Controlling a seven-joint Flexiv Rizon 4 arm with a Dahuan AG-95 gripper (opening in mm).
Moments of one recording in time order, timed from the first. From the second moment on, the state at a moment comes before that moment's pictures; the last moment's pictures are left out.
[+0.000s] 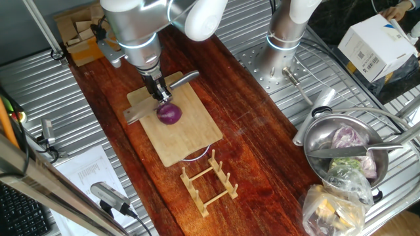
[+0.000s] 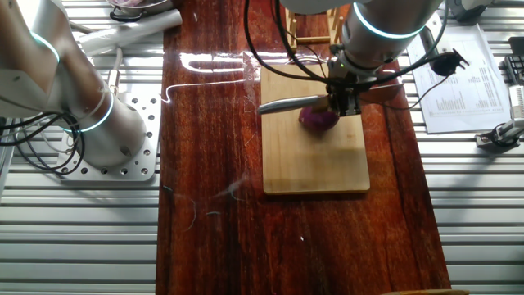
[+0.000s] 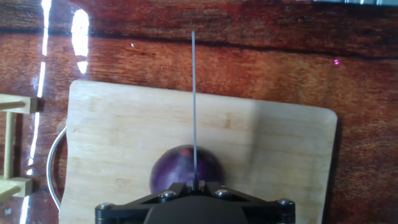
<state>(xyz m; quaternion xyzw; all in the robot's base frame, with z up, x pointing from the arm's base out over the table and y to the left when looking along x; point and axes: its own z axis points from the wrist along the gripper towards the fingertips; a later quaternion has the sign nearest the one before) 0.507 0.021 0.116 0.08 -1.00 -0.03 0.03</state>
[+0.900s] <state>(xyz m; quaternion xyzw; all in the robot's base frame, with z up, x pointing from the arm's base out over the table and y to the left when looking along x) 0.502 0.021 0.137 0.06 -1.00 -0.04 0.04</state>
